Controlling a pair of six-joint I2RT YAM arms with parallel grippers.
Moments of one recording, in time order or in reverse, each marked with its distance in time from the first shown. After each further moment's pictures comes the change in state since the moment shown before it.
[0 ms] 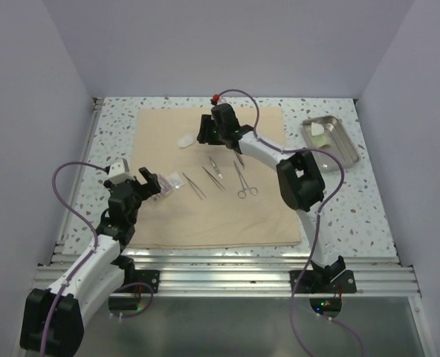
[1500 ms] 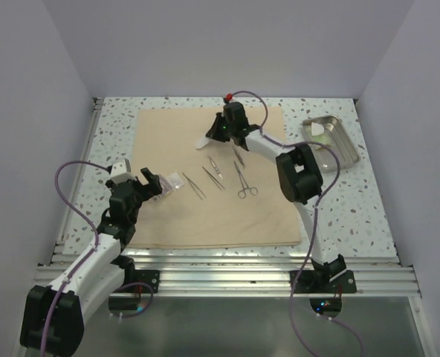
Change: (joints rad) left arm 0.000 0.021 0.000 0.001 0.029 0.000; right arm -0.063 0.215 0.146 0.114 -0.165 0.149
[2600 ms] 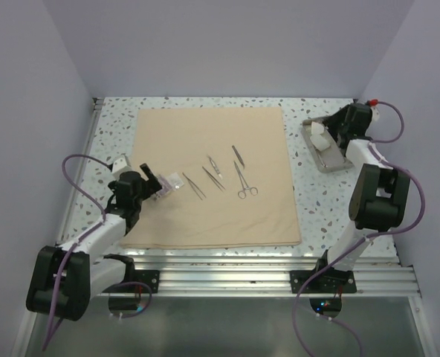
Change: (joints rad) left arm 0.034 0.281 0.100 -0.064 -0.058 -0.147; right arm -0.726 -0.675 -0.736 0.092 0.181 0.087
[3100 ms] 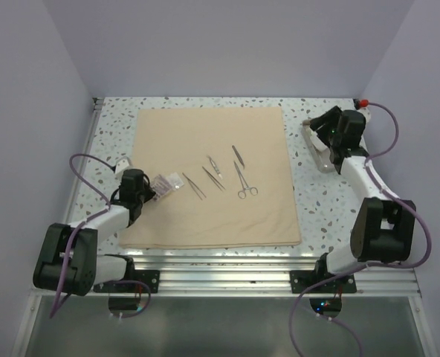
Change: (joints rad) left arm 0.028 0.170 0.040 -0.009 0.050 -0.078; right arm 0.100 -0.286 -0.217 0.043 -0.026 -0.035
